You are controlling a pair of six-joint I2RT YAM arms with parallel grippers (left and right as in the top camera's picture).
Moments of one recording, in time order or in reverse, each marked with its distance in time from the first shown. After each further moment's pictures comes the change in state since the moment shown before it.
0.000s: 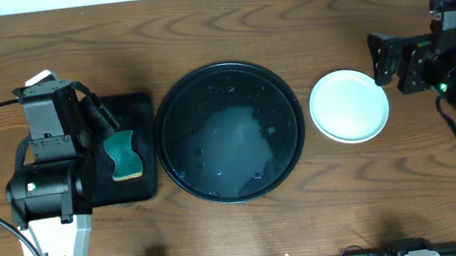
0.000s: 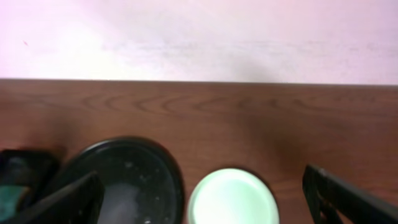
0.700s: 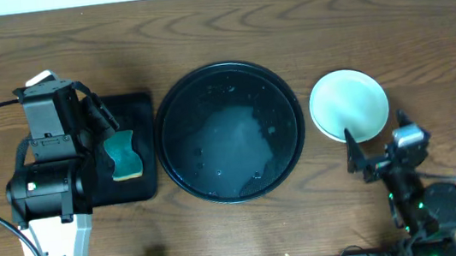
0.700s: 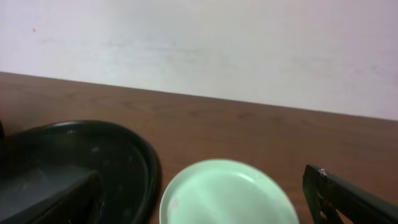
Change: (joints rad) left arm 0.000 0.001 -0.002 -0.002 0.000 0.000; right arm 0.000 -0.901 -1.377 0.874 -0.035 -0.075
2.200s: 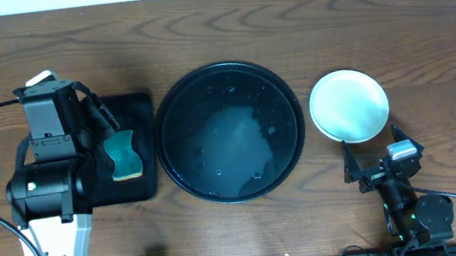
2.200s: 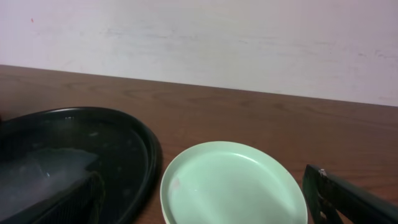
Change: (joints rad) left arm 0.000 0.000 0.000 0.000 0.000 0.000; right arm 0.000 -0.186 -0.111 -0.077 0.002 0.004
